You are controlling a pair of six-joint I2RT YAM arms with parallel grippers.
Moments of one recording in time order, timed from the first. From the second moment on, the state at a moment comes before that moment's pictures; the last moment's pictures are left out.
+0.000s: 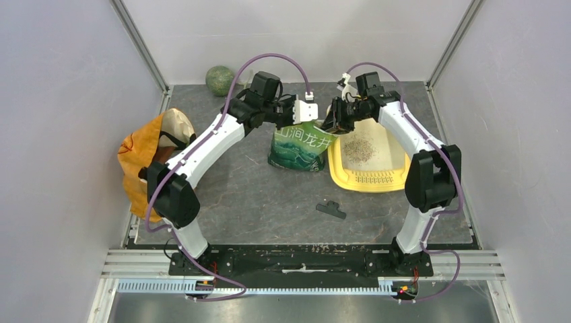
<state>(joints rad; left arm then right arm) -0.57 1.74 1.67 -0.55 0.51 0.99 0.25 1.85 1.64 -0.75 -0.67 0.33</state>
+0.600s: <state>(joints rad) -0.56 1.74 1.67 -0.56 0.50 0.99 0.12 1.76 1.36 -0.25 -0.98 0.82</state>
